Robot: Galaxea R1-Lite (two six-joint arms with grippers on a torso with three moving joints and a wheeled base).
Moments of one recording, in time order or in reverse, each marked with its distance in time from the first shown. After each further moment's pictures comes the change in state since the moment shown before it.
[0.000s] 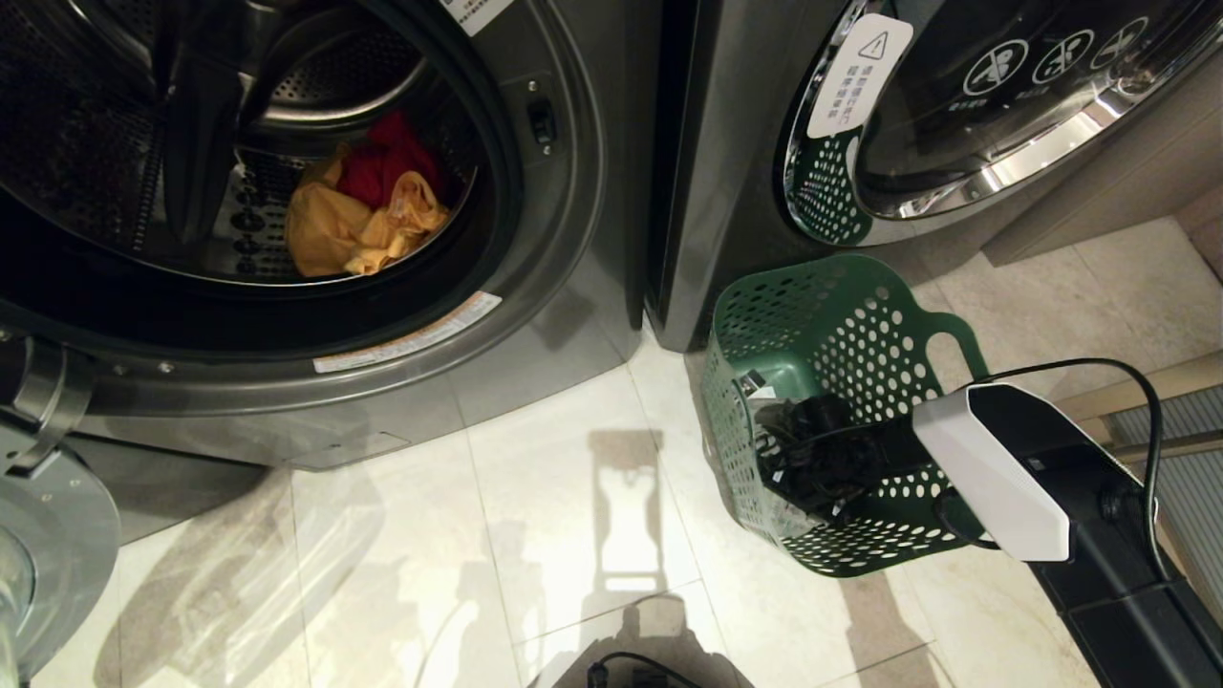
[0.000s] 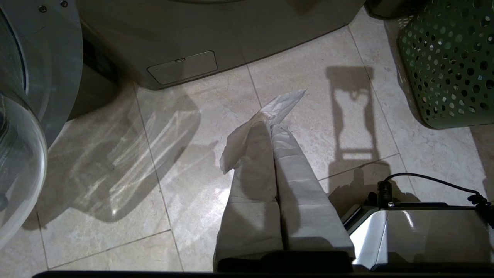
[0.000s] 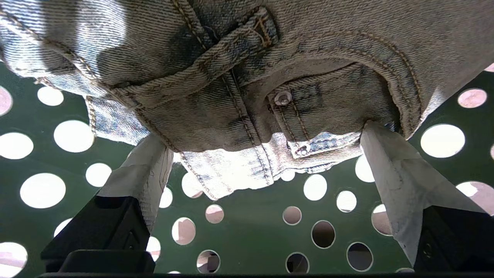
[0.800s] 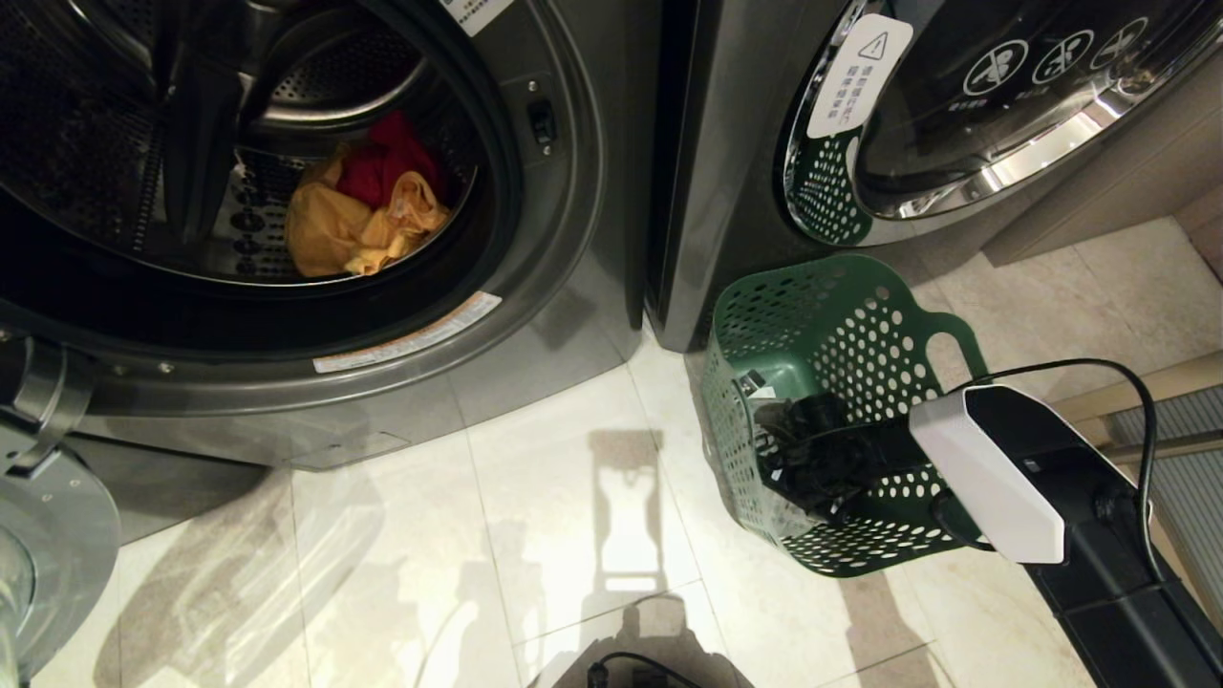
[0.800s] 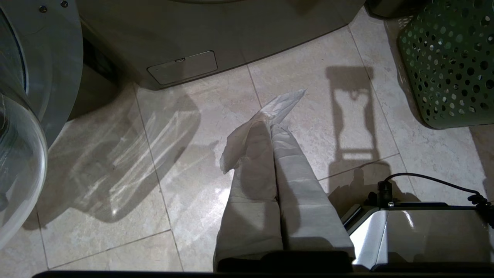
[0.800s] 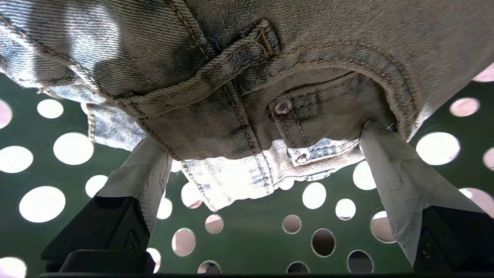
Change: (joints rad) left arm 0.000 0.000 0.000 0.000 0.000 0.000; right arm 0.006 0.011 -0.024 0.006 -0.046 0.003
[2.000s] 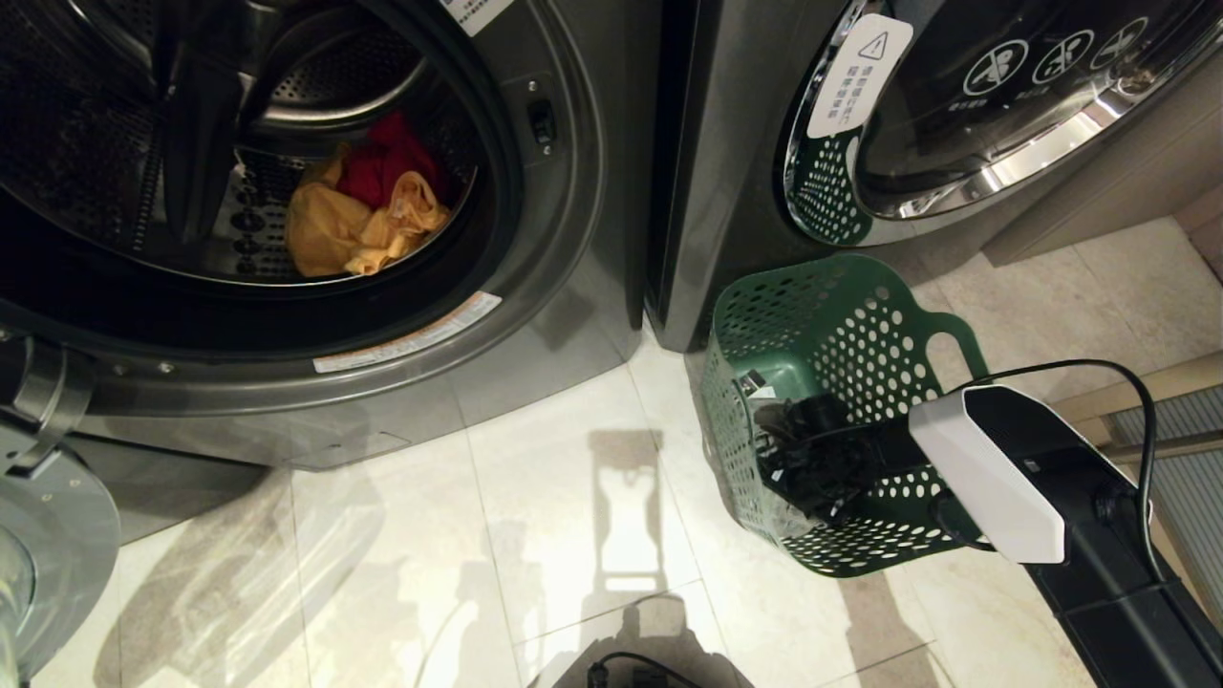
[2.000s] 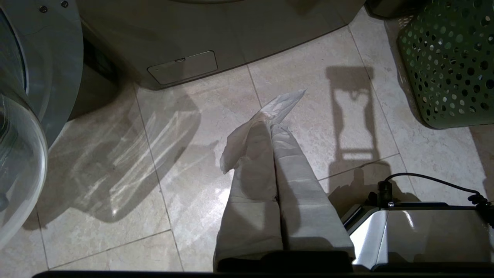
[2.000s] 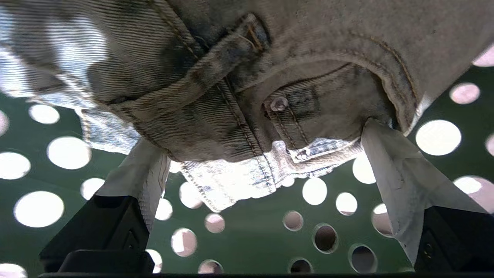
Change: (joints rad) left arm 0.000 0.000 0.000 0.000 0.000 0.000; right arm 0.000 -0.001 0.010 0.010 0.000 0.046
